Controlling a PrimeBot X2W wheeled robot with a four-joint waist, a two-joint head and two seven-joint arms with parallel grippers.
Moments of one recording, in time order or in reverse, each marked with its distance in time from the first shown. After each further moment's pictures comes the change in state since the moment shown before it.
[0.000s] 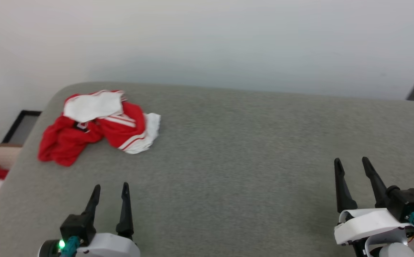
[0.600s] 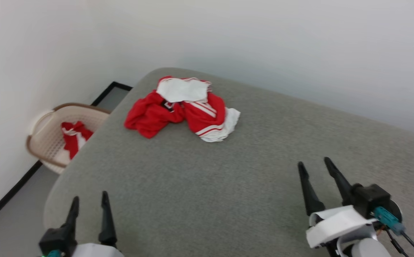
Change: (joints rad) left arm 0.067 -0.007 0.066 -0.053 -0.011 0.023 0.000; right arm -0.030 0.002 0.150 0.048 0.027 0.000 0.000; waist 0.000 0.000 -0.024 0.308
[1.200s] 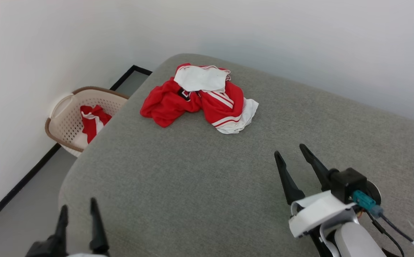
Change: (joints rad) left arm 0.087 -0.013 0.041 -0.116 -0.051 0.034 0.000; right arm -0.125 0.000 0.134 0.083 0.039 0.000 -0.002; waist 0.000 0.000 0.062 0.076
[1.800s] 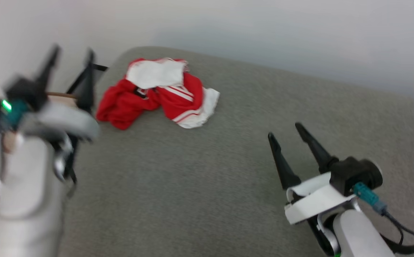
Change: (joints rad) left arm -0.732 0.240 -0.174 0.338 0.045 -0.162 0.047; right arm -0.010 0.001 0.014 -0.137 -0.072 0.000 0.000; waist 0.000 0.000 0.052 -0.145
